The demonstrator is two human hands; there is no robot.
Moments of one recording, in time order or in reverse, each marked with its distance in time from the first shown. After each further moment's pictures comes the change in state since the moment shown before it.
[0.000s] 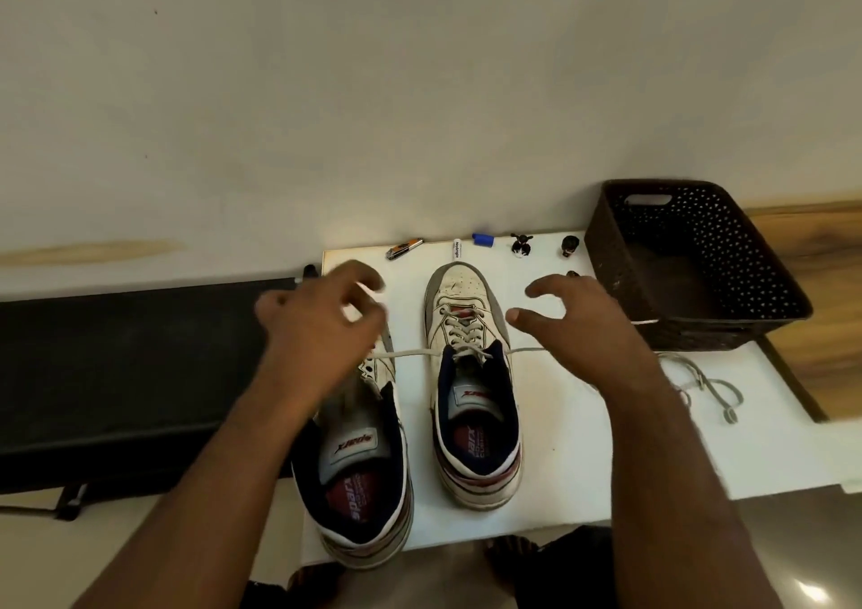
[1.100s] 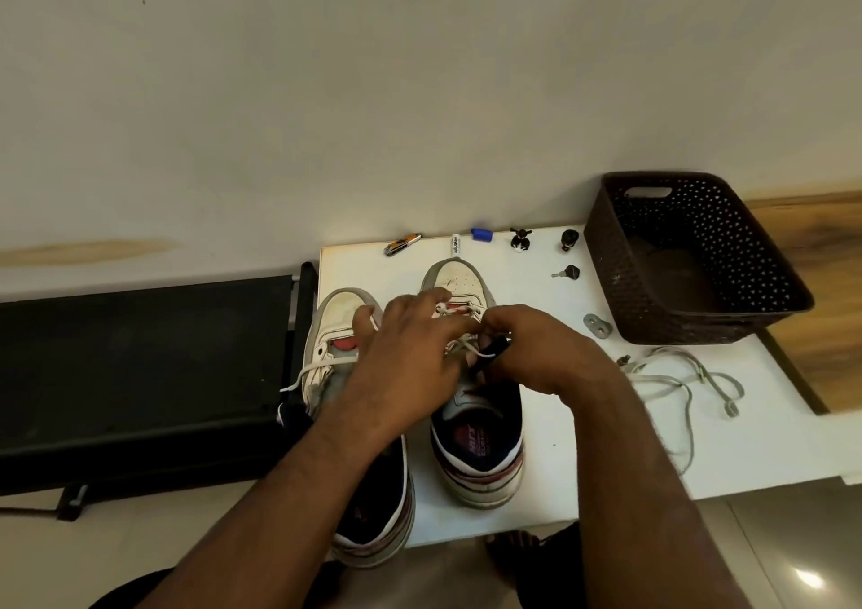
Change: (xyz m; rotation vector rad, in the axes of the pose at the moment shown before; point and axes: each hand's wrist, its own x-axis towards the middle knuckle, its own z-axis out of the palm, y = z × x) left_hand -0.013 0.024 0.056 0.326 -0.266 0.271; right_hand 0.000 -0.017 0.022 0.063 -0.381 -0.128
